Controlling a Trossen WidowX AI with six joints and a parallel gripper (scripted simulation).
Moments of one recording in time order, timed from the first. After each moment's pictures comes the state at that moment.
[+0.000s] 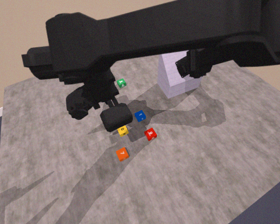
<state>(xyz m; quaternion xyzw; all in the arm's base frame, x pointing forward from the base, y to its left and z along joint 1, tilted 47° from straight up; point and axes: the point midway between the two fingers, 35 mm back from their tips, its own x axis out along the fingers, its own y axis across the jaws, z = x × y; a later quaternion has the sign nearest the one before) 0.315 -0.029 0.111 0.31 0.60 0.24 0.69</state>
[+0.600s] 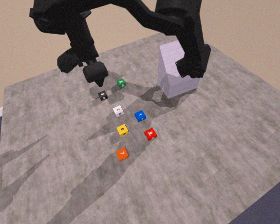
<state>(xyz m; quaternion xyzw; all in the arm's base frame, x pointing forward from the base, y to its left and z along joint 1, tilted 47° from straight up) 0.304 -0.145 -0.006 0.31 0.61 0.23 0.69</state>
